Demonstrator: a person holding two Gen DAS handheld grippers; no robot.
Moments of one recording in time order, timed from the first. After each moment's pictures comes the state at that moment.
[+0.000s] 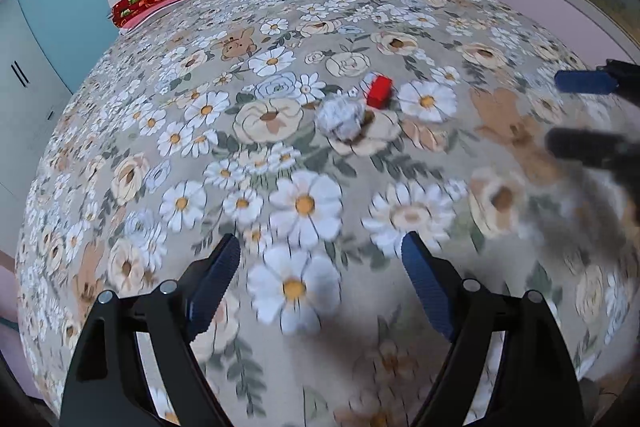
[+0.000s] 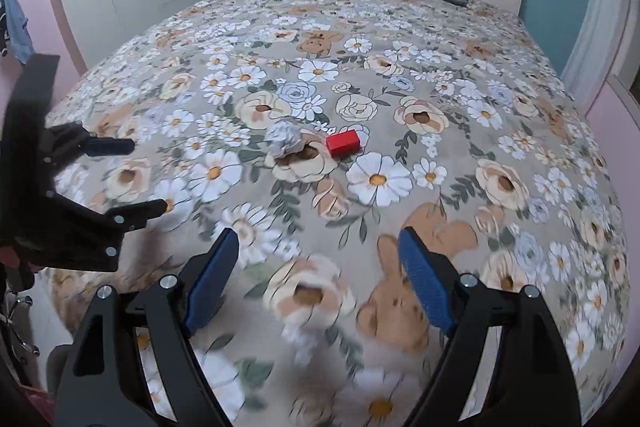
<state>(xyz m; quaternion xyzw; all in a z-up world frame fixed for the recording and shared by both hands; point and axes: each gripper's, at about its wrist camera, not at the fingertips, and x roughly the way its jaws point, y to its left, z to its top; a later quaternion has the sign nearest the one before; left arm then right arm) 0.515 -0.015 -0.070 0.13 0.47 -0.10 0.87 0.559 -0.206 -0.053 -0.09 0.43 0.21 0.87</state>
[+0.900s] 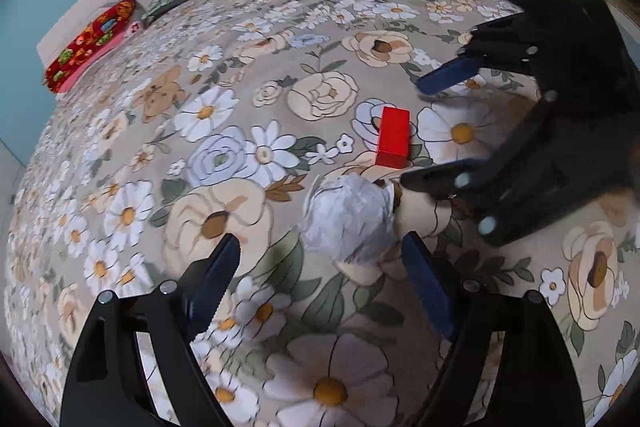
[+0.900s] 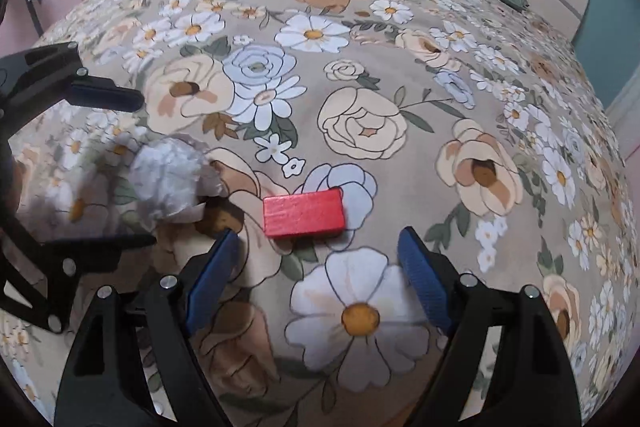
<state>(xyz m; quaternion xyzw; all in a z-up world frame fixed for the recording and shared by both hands) 0.640 -0.044 -0.136 0.20 0.43 -0.21 0.85 0.726 -0.149 -0.162 -0.20 0.46 0.26 0.83</state>
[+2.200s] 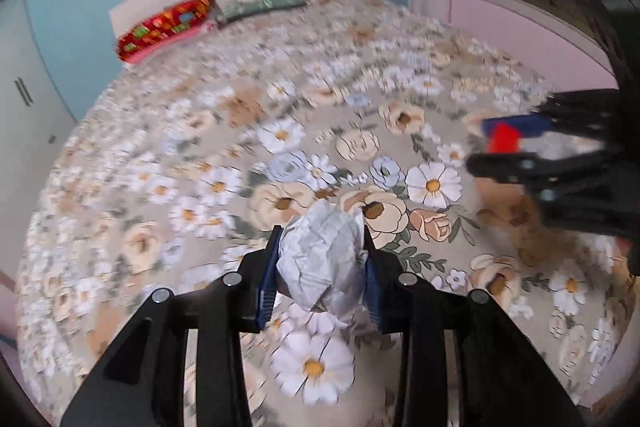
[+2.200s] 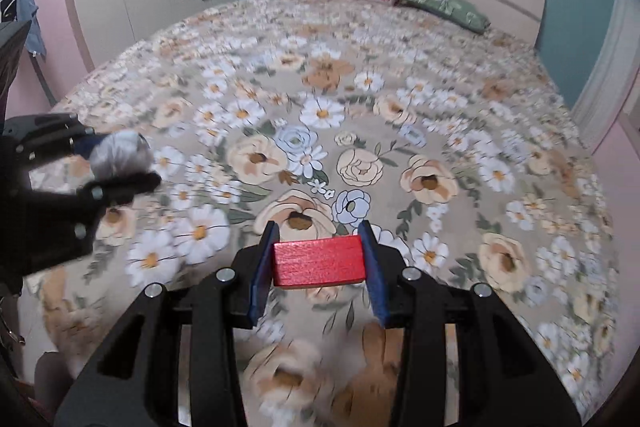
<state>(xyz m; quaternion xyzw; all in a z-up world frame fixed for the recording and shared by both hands) 0.540 -0.013 -0.005 0.12 0.40 -0.10 0.91 0.605 -0.180 -0.012 -0.12 0.40 0.23 0.88</state>
